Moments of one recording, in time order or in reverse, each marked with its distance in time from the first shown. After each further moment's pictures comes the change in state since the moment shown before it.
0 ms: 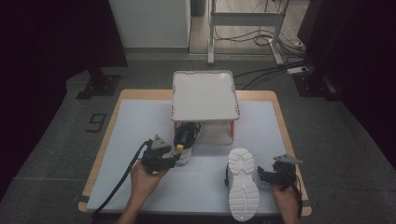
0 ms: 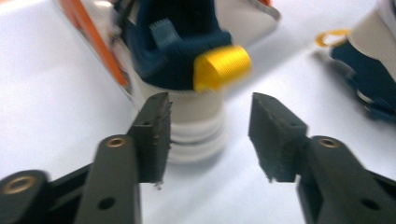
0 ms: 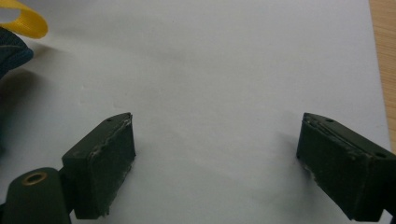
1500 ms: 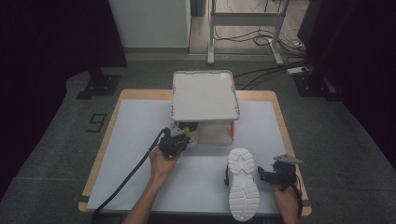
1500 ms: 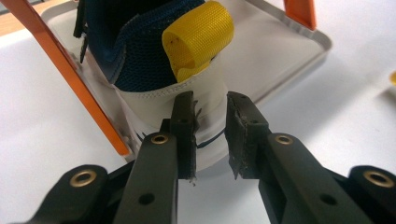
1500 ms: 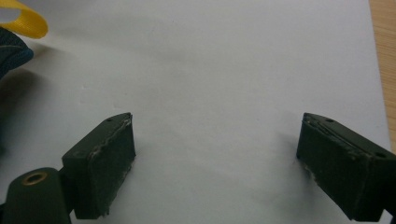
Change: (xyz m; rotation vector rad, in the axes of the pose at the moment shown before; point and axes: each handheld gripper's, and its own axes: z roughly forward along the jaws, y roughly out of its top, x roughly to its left) left arm 0.015 0.033 0.078 -0.050 0.095 0.034; right arm 0.000 0.000 0.000 0.000 0.000 0.000
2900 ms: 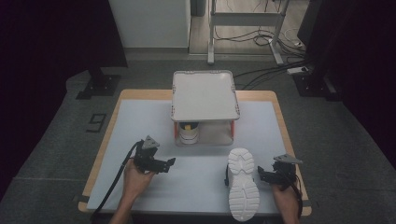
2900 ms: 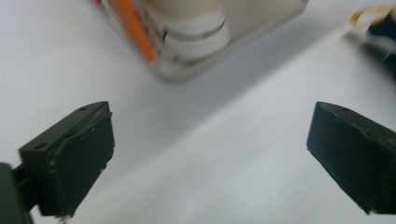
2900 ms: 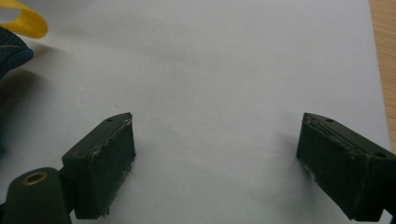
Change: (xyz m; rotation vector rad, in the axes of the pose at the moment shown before) left arm 0.028 -0.055 -0.073 0.067 -0.076 -0.040; right arm 0.000 0.000 0.000 0.000 0.000 0.000
